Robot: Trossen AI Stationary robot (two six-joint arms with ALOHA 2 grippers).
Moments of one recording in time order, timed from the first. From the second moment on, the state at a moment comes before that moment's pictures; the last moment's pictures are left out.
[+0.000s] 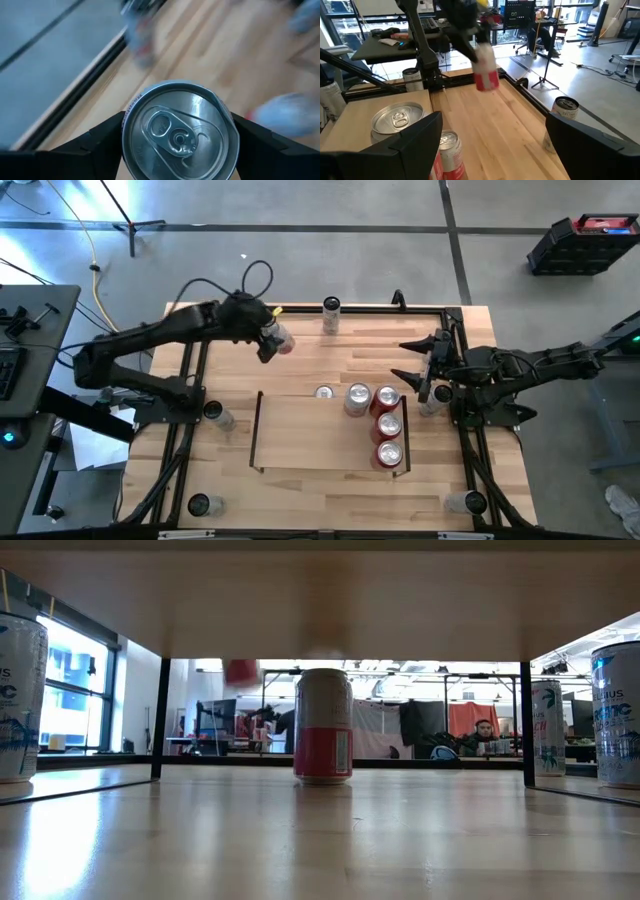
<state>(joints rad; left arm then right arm) 0.39 1.19 1.14 -0.71 -0.13 -0.10 0.20 0.68 0.74 -0.25 0.52 0.11</state>
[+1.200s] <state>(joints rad) -0.27 1.60 1.82 -1.09 -0.17 -0.33 0.25 0.69 0.83 -0.08 0.37 -0.04</state>
